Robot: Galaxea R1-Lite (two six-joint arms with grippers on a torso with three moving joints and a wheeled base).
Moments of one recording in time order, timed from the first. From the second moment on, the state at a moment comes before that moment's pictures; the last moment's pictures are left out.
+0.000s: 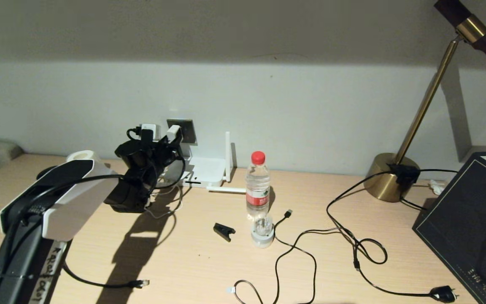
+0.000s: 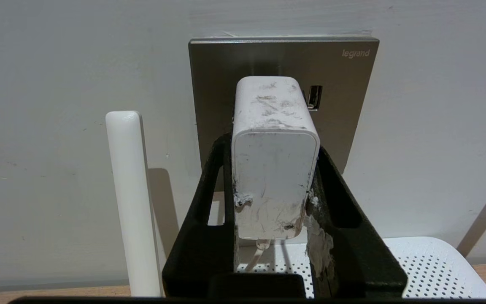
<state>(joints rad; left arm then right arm) -0.10 2.58 -1.63 -1.24 -0.11 0.04 0.00 0.00 0.00 -0.09 0.01 -0.01</state>
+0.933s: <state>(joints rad) -0.10 2.59 -1.66 -1.22 -0.11 0.04 0.00 0.00 0.00 -0.09 0.01 -0.01</state>
